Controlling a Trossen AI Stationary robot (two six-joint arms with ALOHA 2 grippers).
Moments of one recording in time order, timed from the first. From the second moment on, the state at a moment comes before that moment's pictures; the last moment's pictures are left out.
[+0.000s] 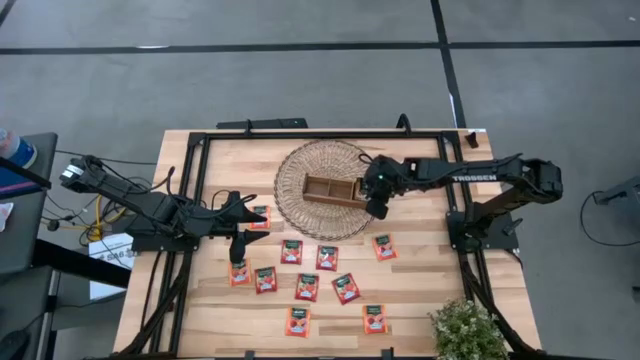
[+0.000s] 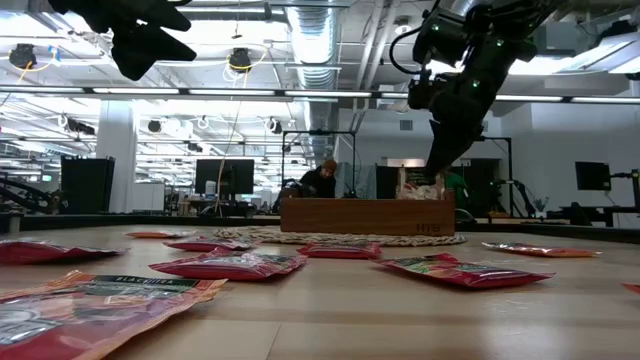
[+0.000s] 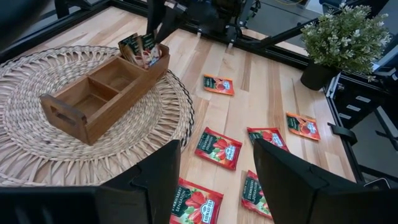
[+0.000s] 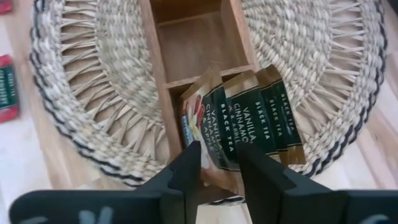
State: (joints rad) left arm -0.38 0.81 0.58 -0.17 -0.45 -0.48; right arm -0.25 1.39 0.87 -0.52 0.06 0.05
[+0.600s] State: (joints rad) left arm -0.38 0.81 0.58 -0.17 -0.43 -0.48; right arm -0.17 1.39 1.08 -0.85 0.11 0.09
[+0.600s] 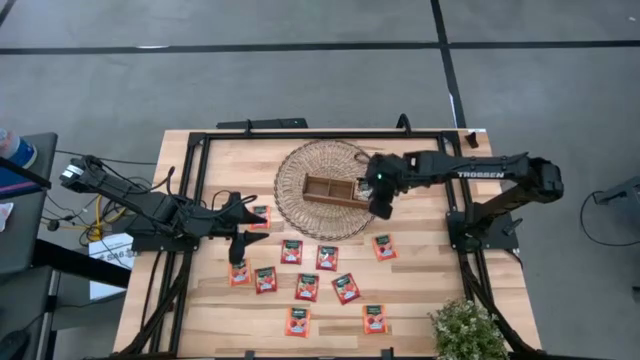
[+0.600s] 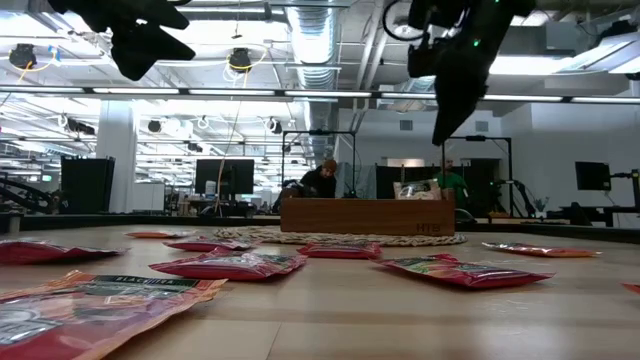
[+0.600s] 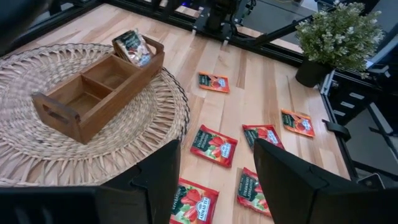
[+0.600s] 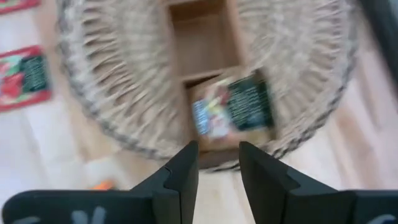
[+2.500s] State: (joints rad) left arm -0.38 0.81 0.58 -0.18 -0.35 -0.70; right arm 0.21 1.45 0.91 -0.81 0.06 0.12
